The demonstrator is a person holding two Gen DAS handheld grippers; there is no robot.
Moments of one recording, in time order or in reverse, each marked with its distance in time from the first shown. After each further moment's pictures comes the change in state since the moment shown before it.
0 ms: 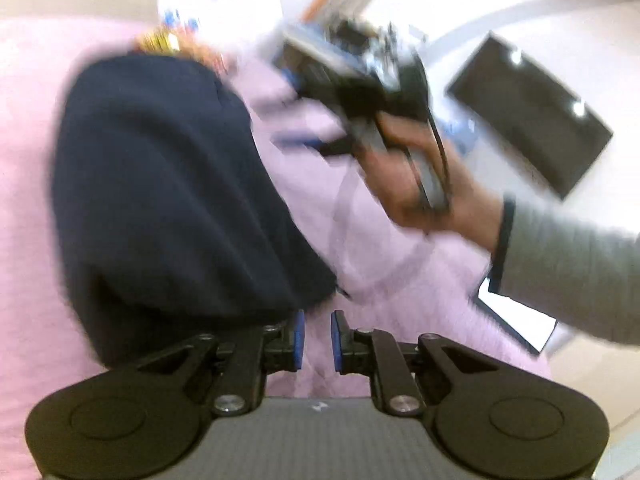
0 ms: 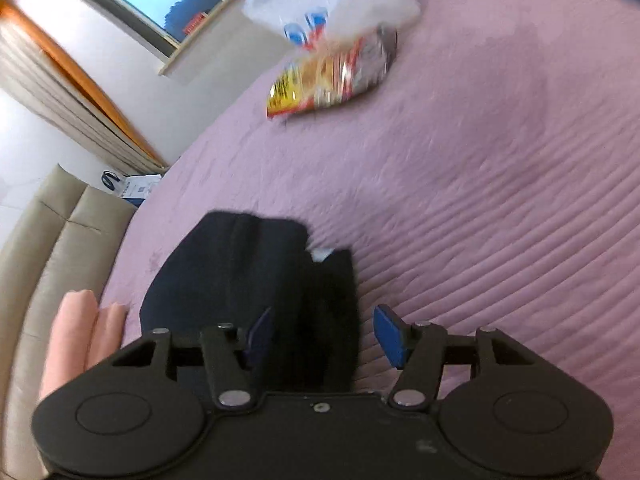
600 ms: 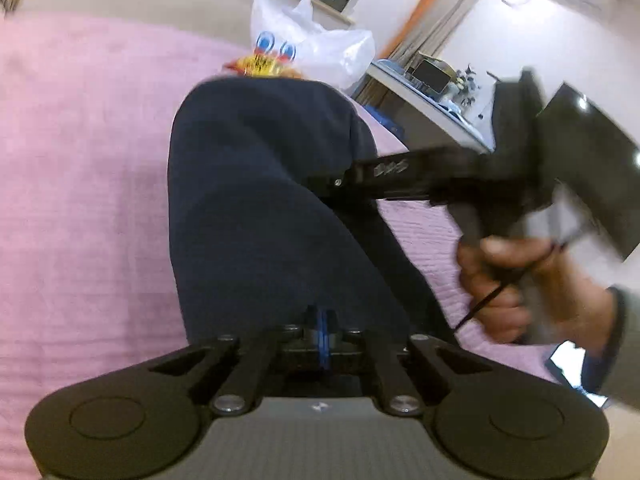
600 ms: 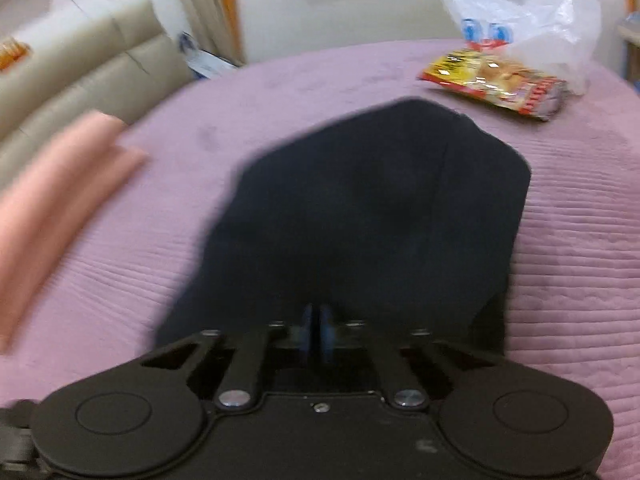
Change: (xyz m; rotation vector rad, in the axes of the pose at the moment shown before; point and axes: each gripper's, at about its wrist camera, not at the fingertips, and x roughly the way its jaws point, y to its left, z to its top) left arm 0.039 0.081 0.012 -0.130 -0.043 0.154; right arm 0.082 0.118 -0.084 -0.511 0.083 -0.080
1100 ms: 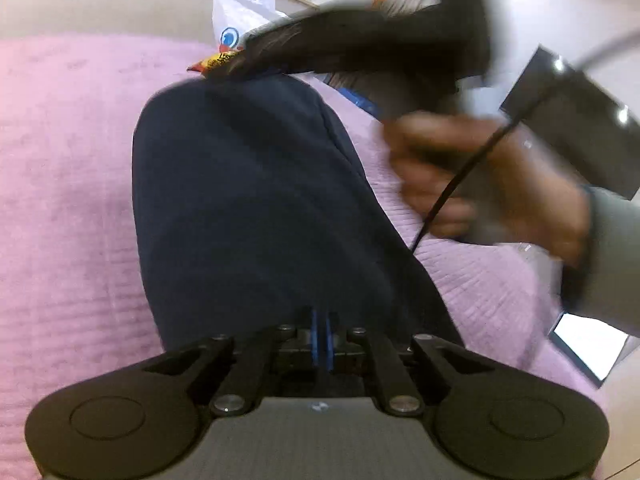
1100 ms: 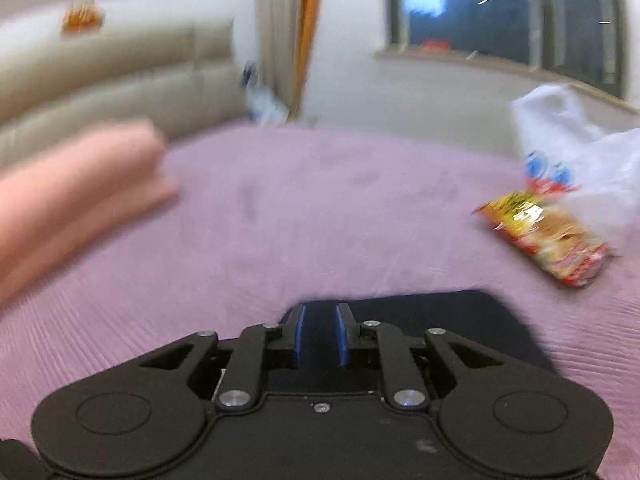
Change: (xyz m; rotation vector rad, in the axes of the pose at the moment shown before) left arm 0.028 0.001 0.014 0.118 0.037 -0.026; right arm 0.038 0.060 0.058 -0.399 -0.147 -0.008
